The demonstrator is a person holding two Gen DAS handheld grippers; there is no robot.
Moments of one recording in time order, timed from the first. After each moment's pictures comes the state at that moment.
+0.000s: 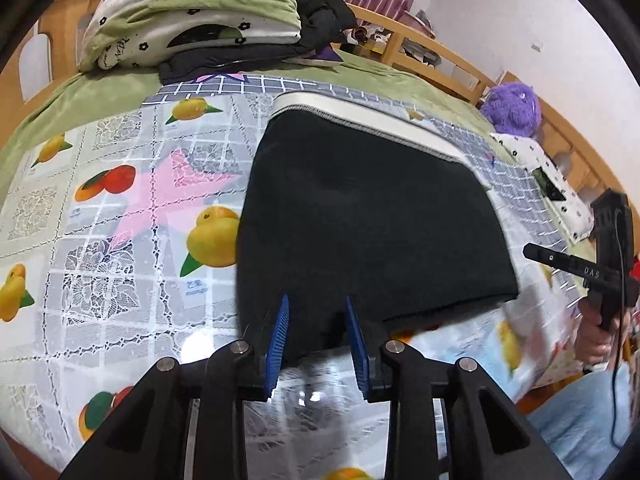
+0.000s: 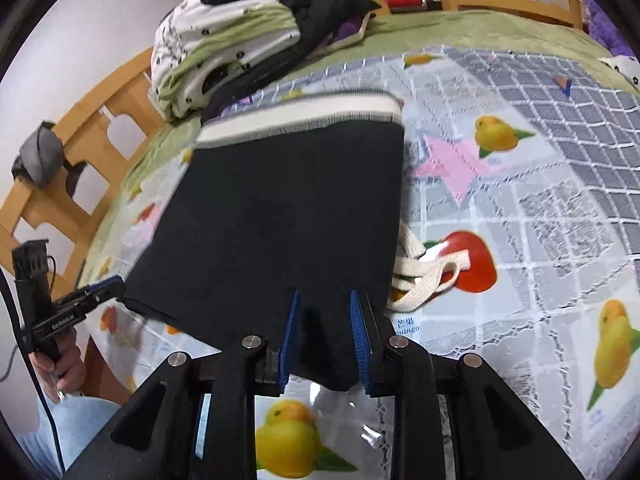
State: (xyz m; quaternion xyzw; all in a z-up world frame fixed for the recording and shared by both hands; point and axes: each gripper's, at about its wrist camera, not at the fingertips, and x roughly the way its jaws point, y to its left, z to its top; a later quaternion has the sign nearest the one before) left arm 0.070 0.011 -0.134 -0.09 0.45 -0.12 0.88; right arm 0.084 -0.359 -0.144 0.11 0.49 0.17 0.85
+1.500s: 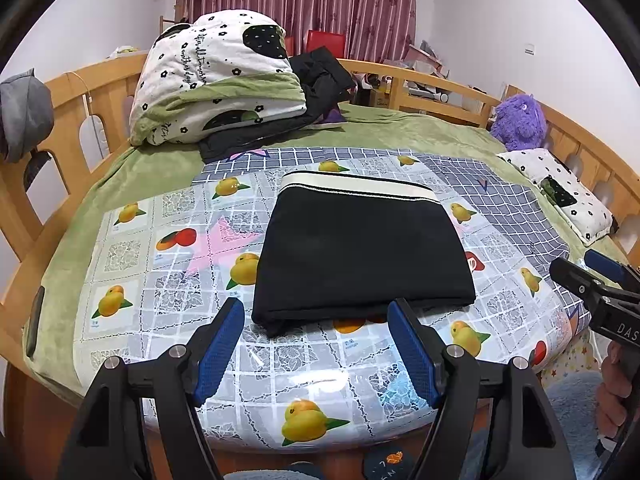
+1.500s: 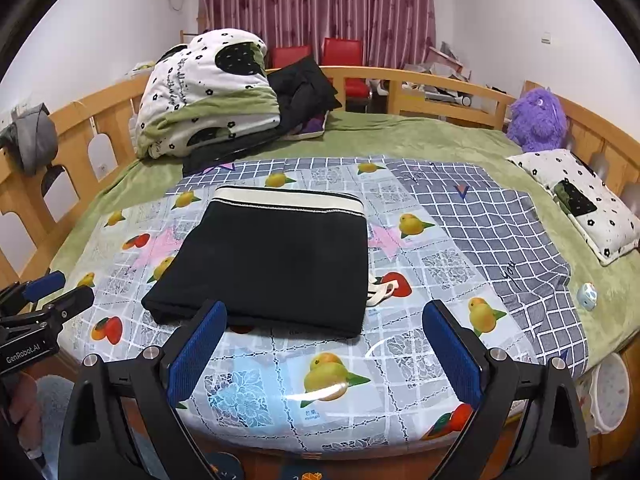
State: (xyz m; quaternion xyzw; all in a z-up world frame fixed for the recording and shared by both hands) left arm -0.041 -0.035 -0.024 -0.01 0.37 -0.04 0.93; right arm -0.063 -0.283 -0.001 0.00 0.37 0.01 0.93
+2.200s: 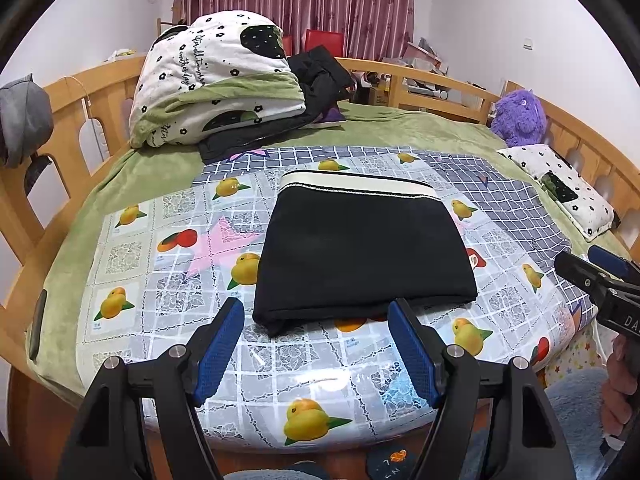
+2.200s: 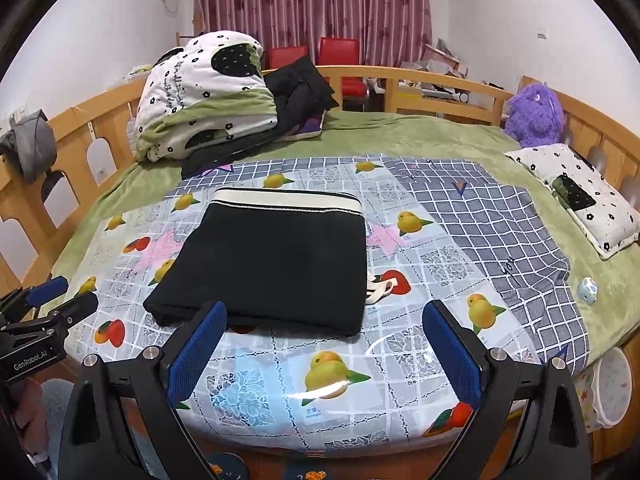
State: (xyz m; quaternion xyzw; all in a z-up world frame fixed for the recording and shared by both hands) left arm -0.043 -0.038 -0.025 -0.01 0.37 -0.03 0.93; right arm -0.066 -0.283 0.001 0.01 0.37 0.01 0.93
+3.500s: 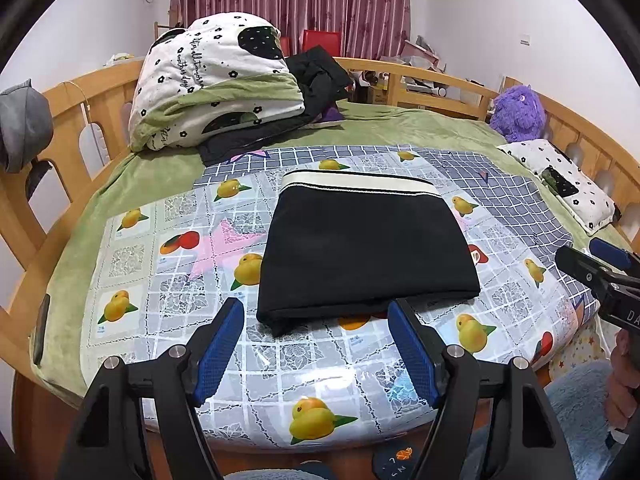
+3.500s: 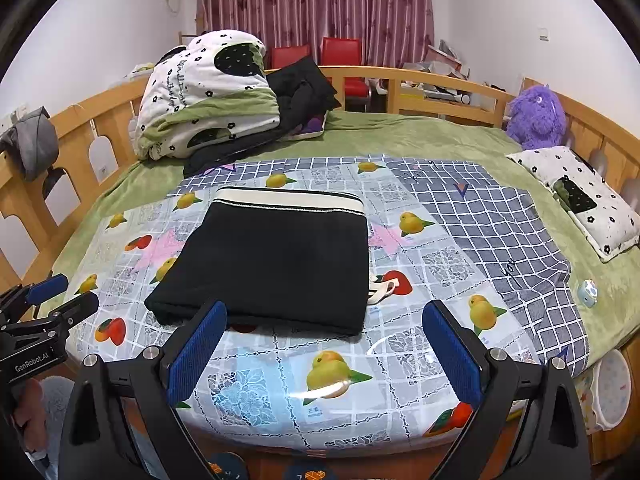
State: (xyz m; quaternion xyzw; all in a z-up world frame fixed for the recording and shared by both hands) left arm -0.041 -0.031 -0.025 0.00 0.37 -0.04 0.93; right arm -0.068 -0.278 0.000 0.00 0.37 0.01 0.93
